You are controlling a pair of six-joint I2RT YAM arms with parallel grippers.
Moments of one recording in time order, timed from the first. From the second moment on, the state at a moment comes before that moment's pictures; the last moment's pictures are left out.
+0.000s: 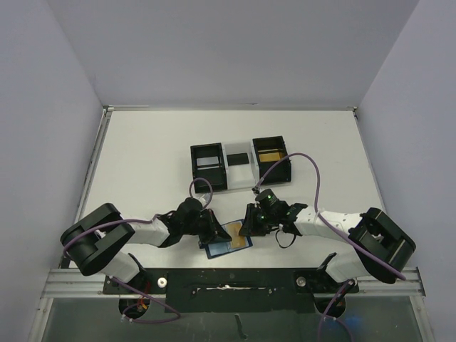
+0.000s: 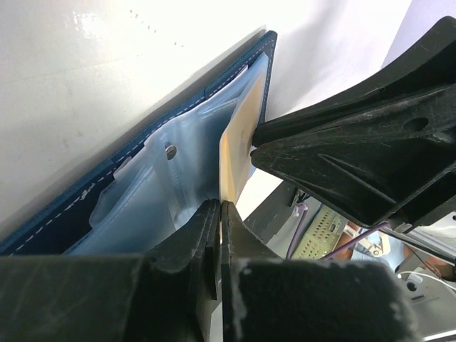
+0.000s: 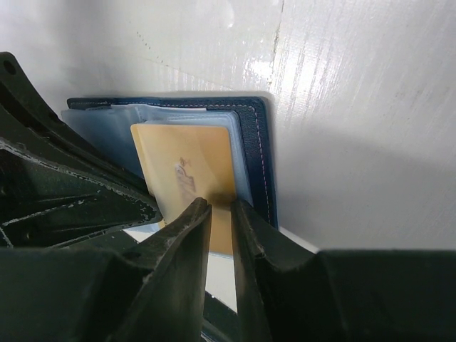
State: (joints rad) left arm -0.84 1.49 0.35 0.46 0.39 -1.26; right arm 0.81 1.38 0.54 -0.10 -0.22 0.84
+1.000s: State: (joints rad) left arm -0.82 1.37 0.35 0.25 0.37 -1.21; right arm 0.82 1.37 0.62 -0.14 -0.23 0.80
